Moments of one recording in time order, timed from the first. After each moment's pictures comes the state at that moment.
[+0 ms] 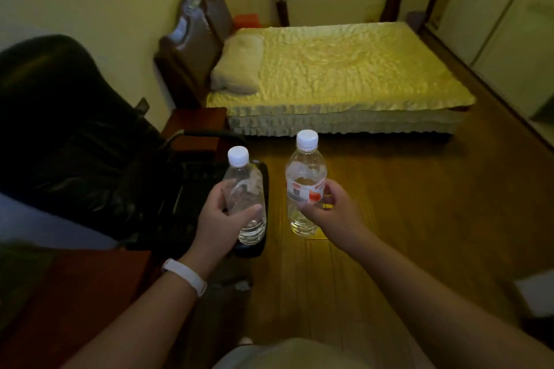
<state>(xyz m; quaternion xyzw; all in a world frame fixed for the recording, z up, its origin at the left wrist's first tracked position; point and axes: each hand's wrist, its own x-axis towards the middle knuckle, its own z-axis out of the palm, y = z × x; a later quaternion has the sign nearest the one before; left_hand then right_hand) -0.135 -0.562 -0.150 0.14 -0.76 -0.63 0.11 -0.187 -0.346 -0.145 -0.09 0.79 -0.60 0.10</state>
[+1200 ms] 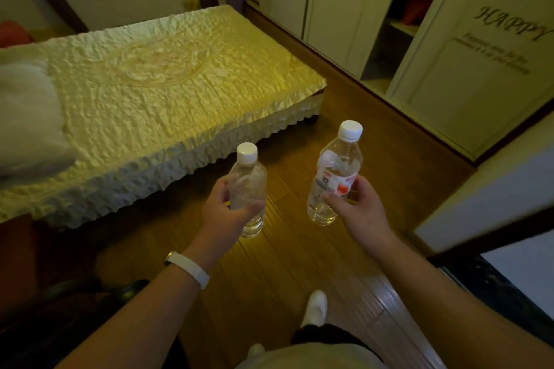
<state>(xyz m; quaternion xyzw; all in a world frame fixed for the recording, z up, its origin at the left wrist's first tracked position) -0.635 -0.400 -0.194 -0.10 -0.74 -0.65 -0.13 -0.521 -0.174 -0.159 0.23 0.75 -0.61 -0.12</state>
